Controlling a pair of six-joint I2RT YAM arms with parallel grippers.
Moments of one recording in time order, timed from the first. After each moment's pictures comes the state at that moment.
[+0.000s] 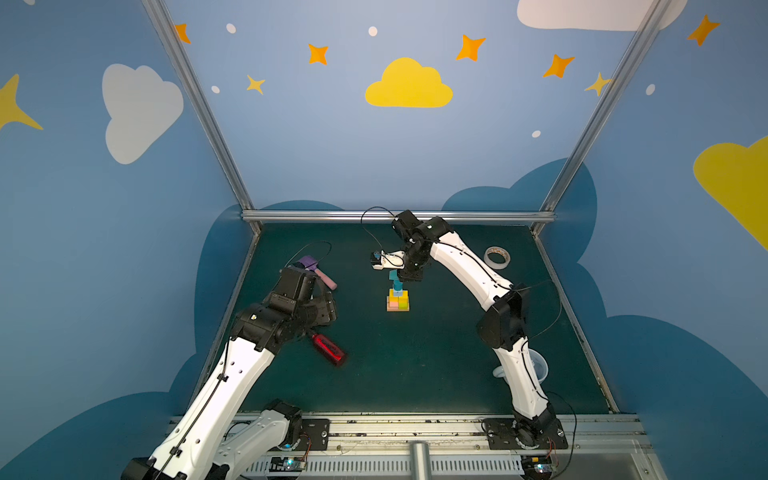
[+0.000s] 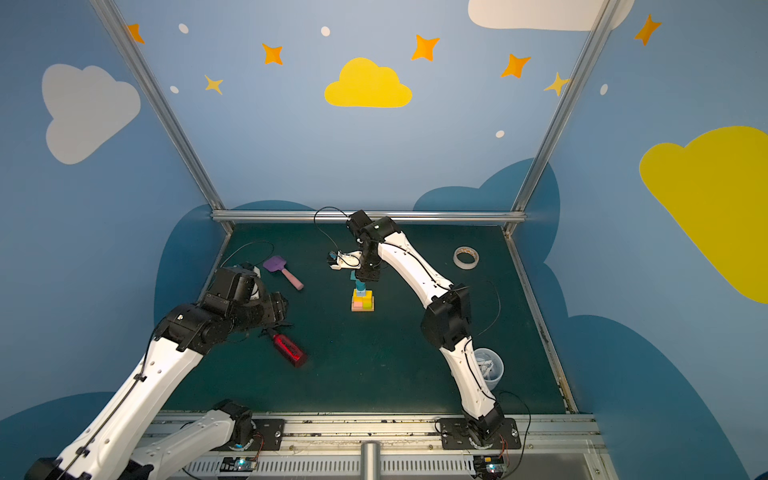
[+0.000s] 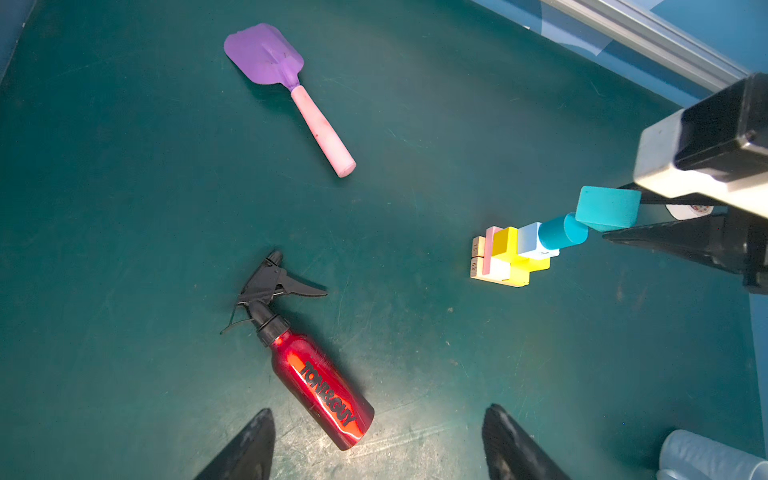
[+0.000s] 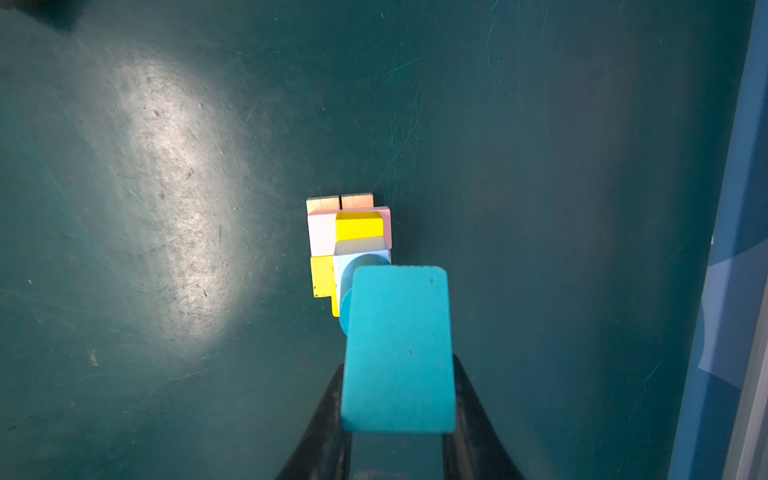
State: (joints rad) left arm -0.35 0.98 1.10 -1.02 -0.09 -0.57; right arm 0.71 2.28 2.38 -1.36 -0.09 -0.89
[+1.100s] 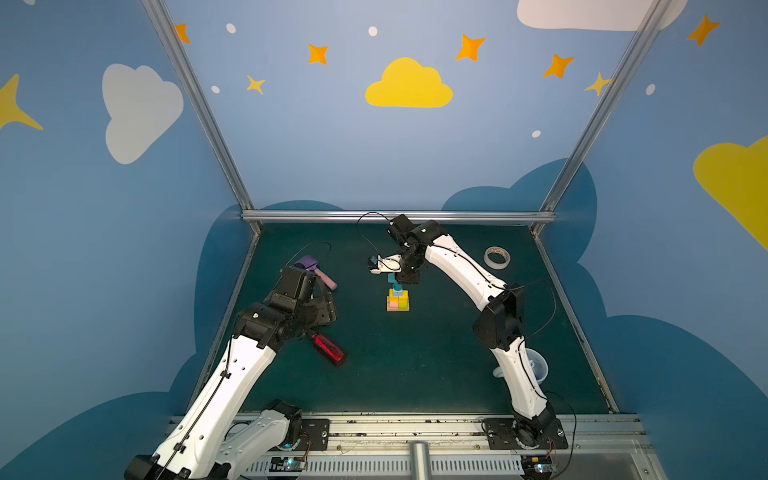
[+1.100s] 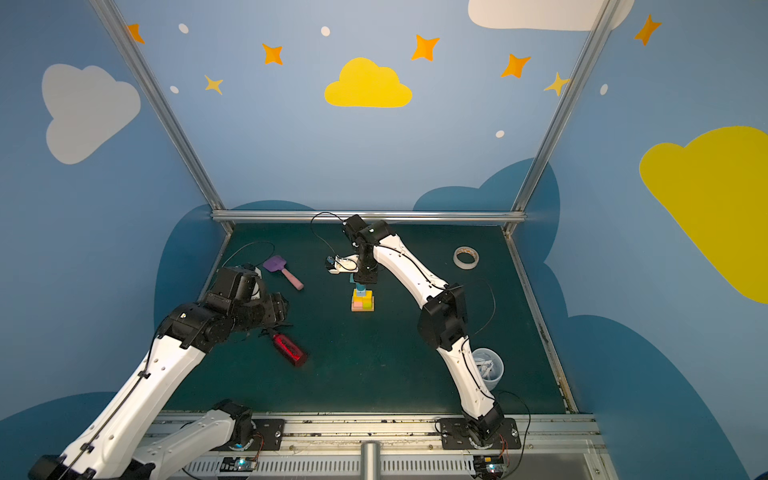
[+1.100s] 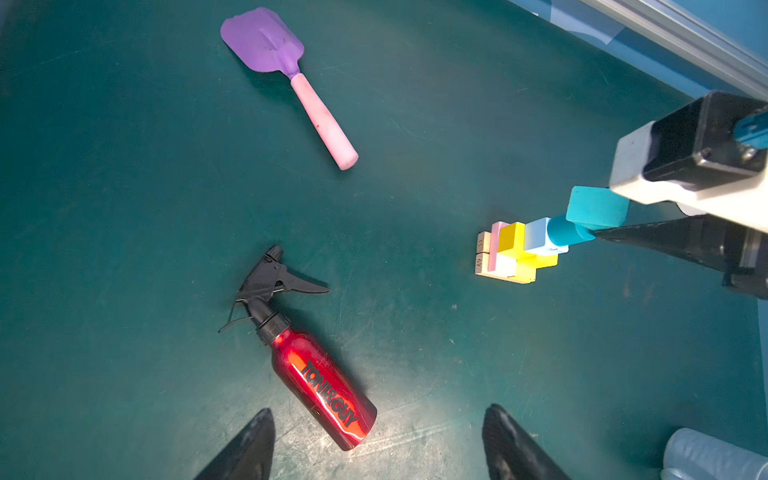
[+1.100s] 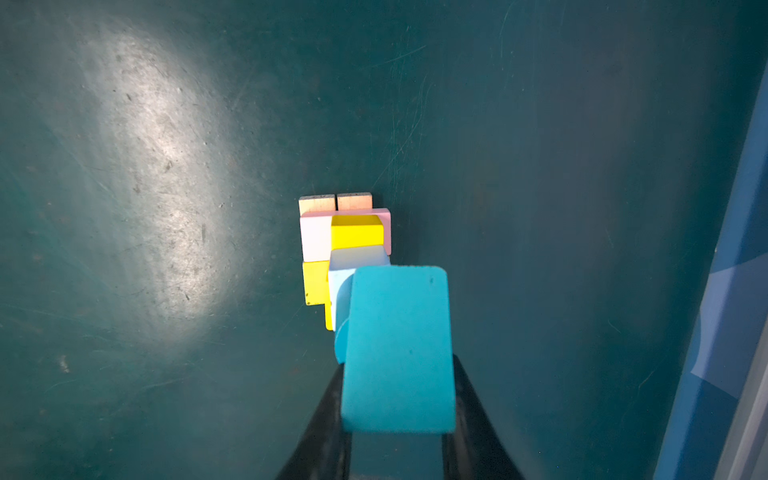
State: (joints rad) left arm -0.34 0.99 1.08 -1.01 -0.07 -0.57; right arm 0.73 2.31 2.37 -1.34 -0.04 -0.90
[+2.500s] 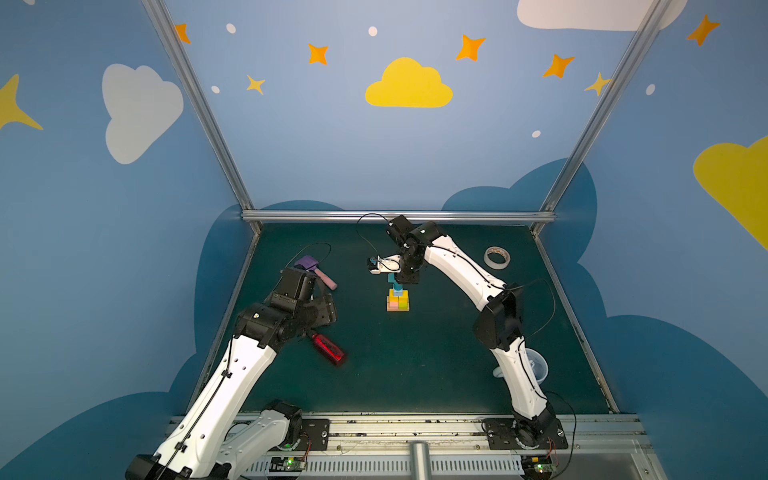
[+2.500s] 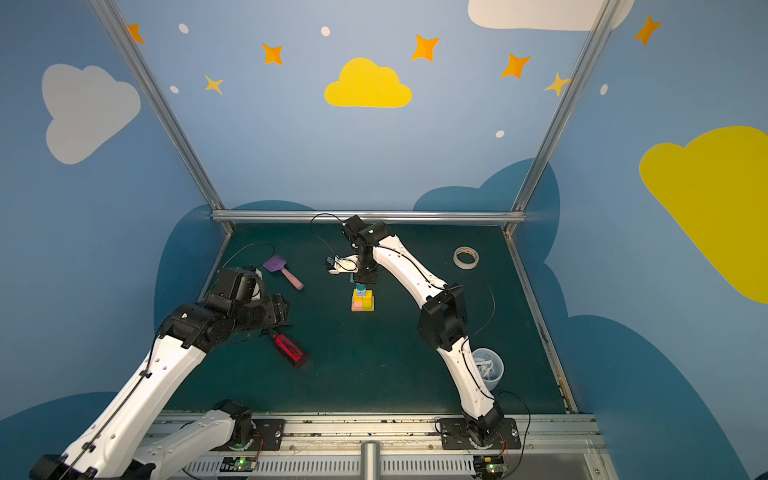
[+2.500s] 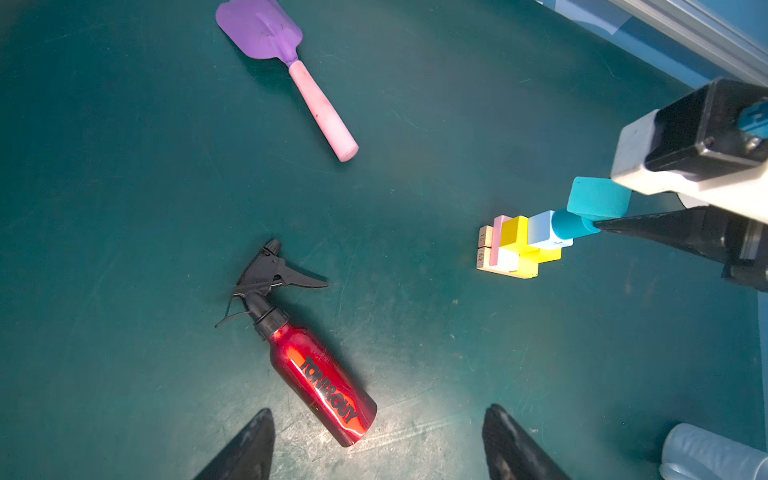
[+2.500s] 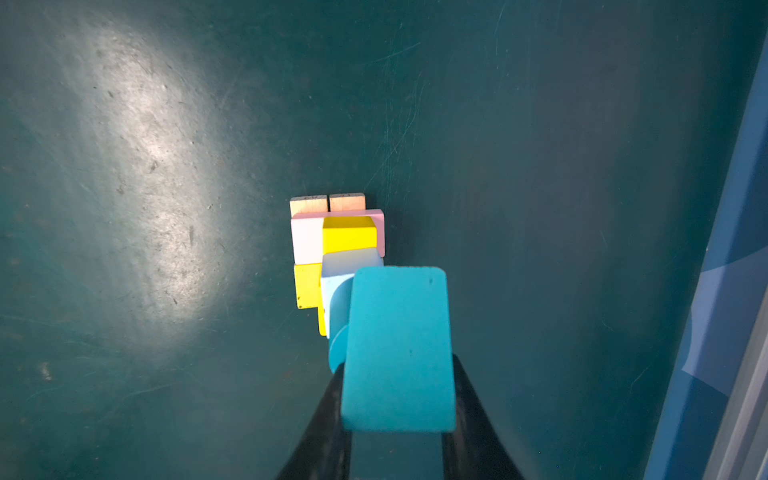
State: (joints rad) left arm -0.33 0.99 1.07 -1.01 -0.06 -0.57; right arm 0.74 2.31 2.36 -1.32 -0.03 -0.90
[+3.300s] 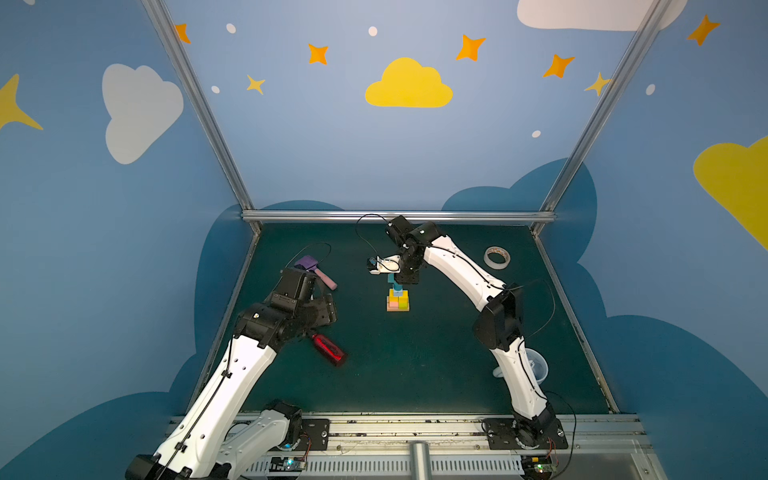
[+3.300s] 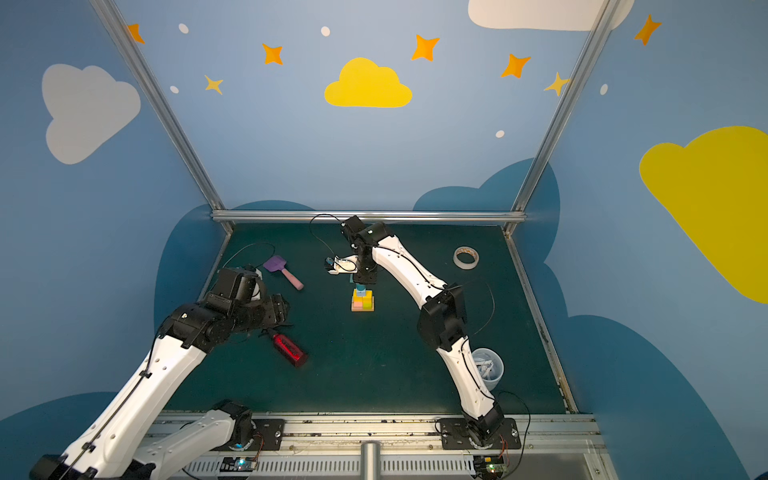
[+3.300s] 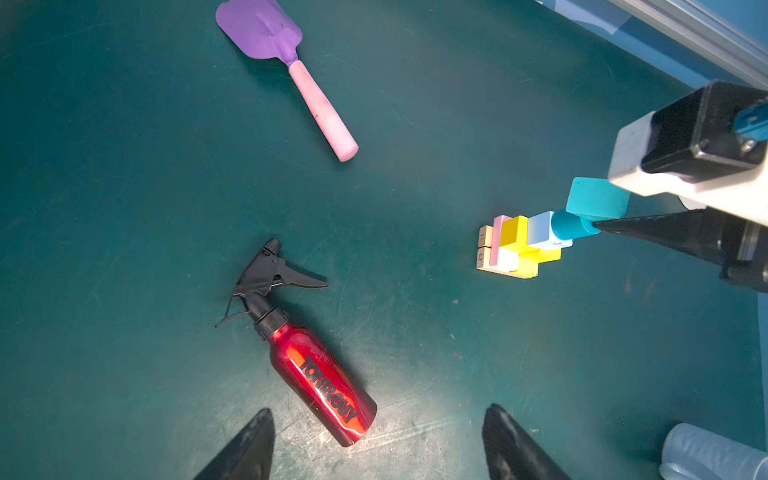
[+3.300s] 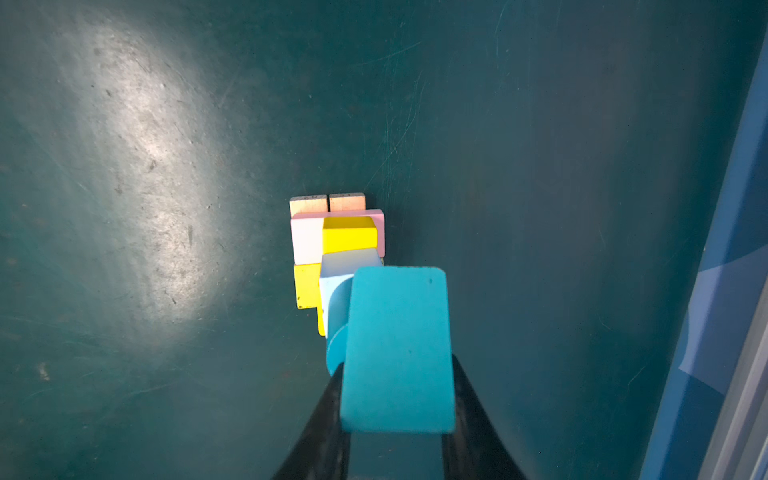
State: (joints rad) left arm -0.33 0.99 1.07 -1.01 -0.06 -0.57; right arm 0.74 2.31 2.36 -1.32 -0.02 -0.90
